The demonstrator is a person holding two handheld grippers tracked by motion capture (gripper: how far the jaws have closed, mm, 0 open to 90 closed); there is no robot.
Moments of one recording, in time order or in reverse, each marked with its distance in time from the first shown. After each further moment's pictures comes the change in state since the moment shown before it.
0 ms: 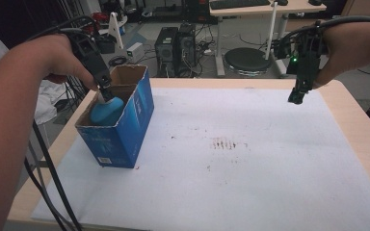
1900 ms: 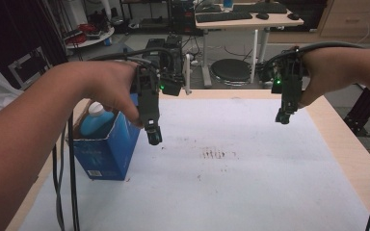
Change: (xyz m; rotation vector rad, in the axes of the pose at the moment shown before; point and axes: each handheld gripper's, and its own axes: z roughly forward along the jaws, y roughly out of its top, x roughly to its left) left arm -0.145 0.058 0.014 0.027 -0.110 0.693; right arm 0.024 0.000 0.002 0.038 0.013 -0.032
